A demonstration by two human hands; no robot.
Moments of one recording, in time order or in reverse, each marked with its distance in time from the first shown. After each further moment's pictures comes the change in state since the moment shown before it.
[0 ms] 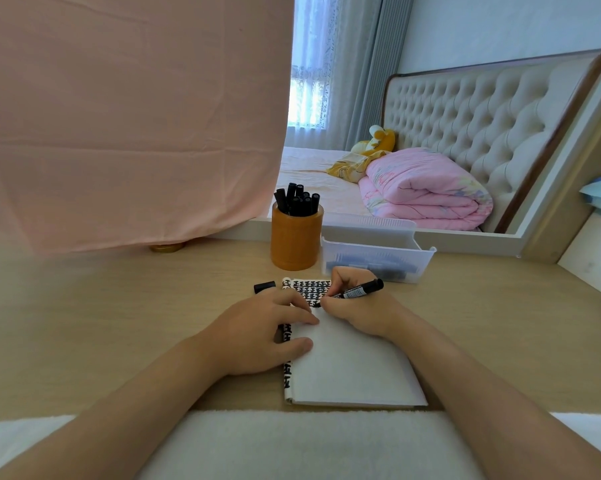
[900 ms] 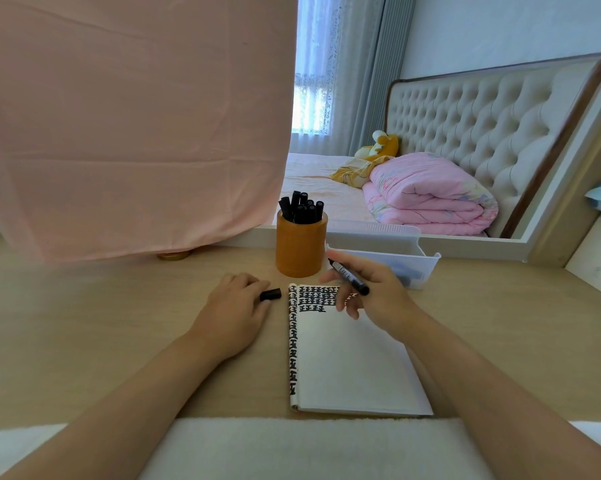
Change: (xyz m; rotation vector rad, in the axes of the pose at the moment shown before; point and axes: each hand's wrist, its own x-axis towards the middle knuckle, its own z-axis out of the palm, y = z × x) left_hand 0.002 -0.041 0.001 0.112 0.239 -0.406; right_hand 0.002 -0.014 -0.009 0.547 0.007 0.046
